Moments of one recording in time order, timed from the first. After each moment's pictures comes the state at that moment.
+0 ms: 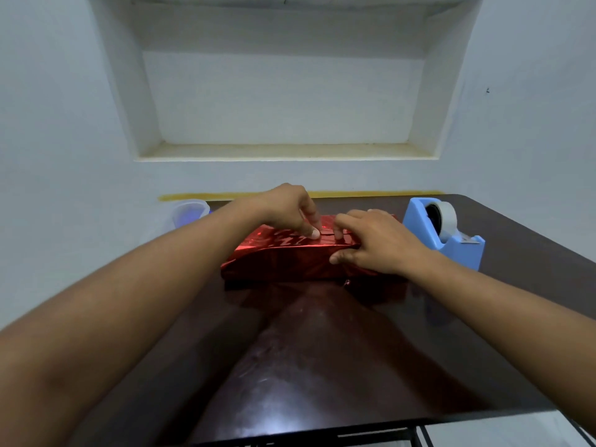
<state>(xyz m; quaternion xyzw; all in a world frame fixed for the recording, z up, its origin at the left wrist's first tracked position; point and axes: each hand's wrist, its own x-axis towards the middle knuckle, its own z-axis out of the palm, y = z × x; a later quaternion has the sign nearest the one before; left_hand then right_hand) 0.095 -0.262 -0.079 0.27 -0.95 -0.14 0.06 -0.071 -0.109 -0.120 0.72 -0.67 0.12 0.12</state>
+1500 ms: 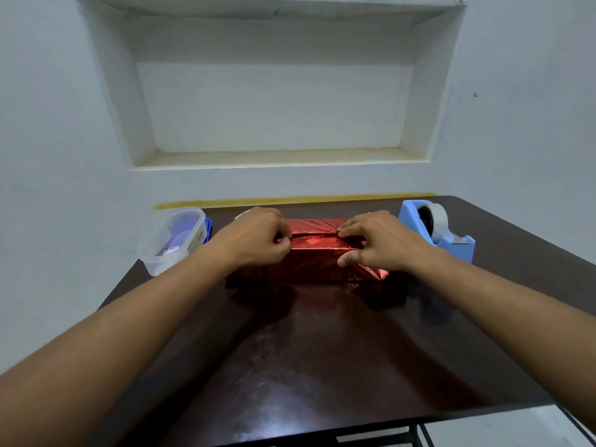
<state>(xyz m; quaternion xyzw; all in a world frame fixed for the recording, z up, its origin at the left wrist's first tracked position) 0.141 -0.250 -0.122 0.26 -0.95 0.01 0.20 -0.083 -0.101 -0.112 0.70 -0.71 0.10 0.09</state>
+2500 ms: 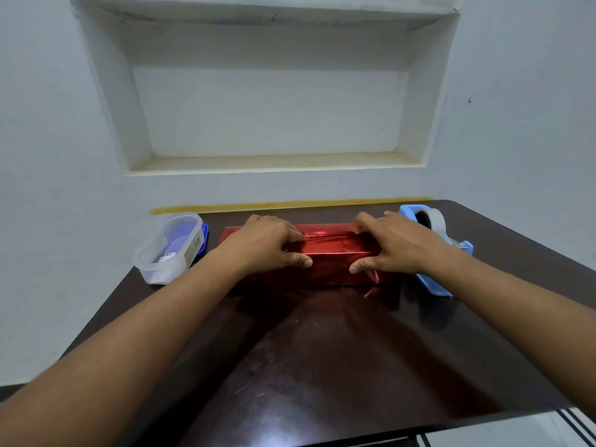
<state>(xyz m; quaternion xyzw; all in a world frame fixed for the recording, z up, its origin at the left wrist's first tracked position) 0.125 -0.243 -0.114 0.23 -0.96 0.08 0.09 -0.118 -0.096 -0.115 0.70 -0.70 0.04 0.14</state>
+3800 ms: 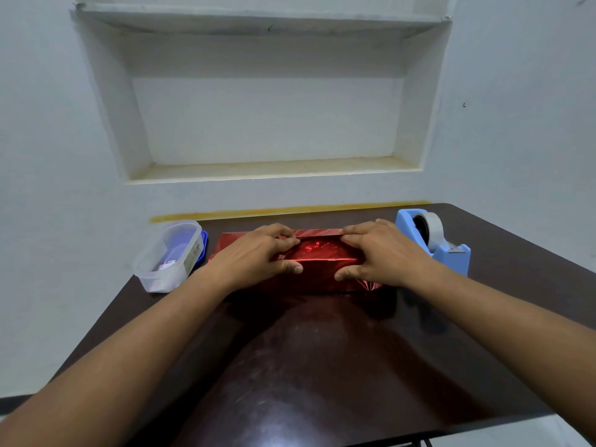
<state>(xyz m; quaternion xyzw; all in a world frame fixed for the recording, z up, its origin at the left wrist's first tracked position) 0.143 -0.247 -0.128 0.22 -0.96 -0.02 0.14 -0.096 -0.106 -0.124 0.69 -0.70 0.05 0.16</state>
